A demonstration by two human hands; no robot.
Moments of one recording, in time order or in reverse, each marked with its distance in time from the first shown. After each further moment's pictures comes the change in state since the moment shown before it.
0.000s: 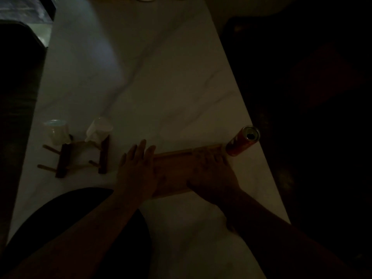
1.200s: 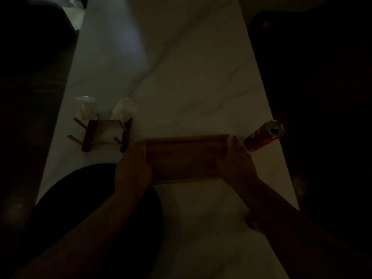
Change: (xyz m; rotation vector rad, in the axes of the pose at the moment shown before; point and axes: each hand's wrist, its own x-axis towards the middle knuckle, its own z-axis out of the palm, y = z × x) left_hand -0.053 -0.035 0.001 -0.618 0.104 -0.386; right_hand -0.002 -0.010 -0.014 0.311 0.001 0.343
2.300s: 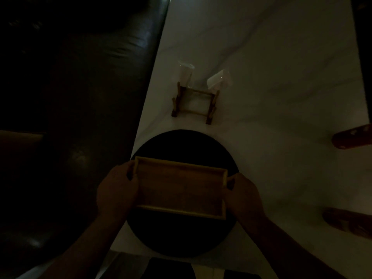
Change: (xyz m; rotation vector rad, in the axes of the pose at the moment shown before) left_hand -0.105 -0.229 -0.149 0.192 0.089 -0.345; right_hand -0.149 -0.141 0.138 0.212 -0.221 0.012
